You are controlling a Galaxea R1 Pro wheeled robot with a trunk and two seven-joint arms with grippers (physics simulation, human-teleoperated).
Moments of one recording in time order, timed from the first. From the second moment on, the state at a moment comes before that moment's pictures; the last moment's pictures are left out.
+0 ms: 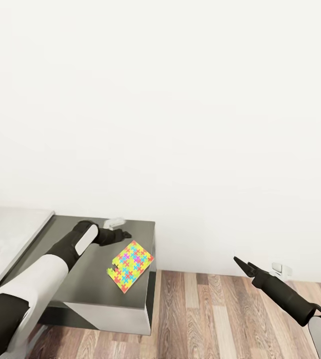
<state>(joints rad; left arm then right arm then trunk) -0.98 0.11 -0.33 -0.56 0.66 0.77 -0.07 -0.11 -0.11 -0.40 -1.54 -0.52 0.58 0.64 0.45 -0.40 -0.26</state>
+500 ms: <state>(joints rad) -0.98 0.12 -0.33 -0.56 0.59 0.75 -0.09 -0.11 -0.11 -0.40 -1.54 -0.52 0.58 0.64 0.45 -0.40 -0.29</state>
